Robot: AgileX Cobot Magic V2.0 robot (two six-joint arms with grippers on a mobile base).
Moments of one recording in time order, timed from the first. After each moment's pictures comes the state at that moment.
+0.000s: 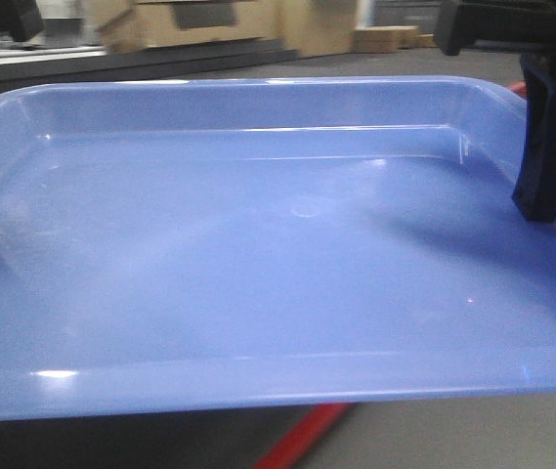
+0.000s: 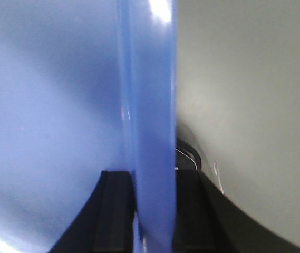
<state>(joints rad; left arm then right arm) -0.67 1.27 -1.04 0.07 1.14 -0.69 0.61 1.28 -1.02 -0.05 1.05 0.70</state>
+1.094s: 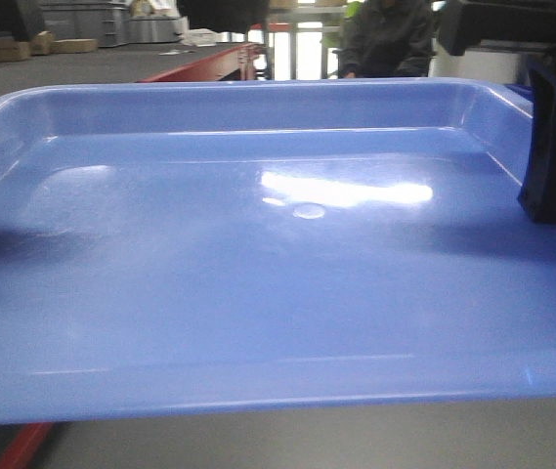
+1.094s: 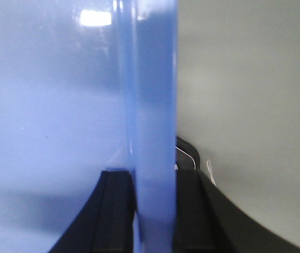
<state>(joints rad) -0.67 1.27 -1.04 0.06 1.14 -0.69 0.61 1.28 -1.02 -0.05 1.07 0.70</state>
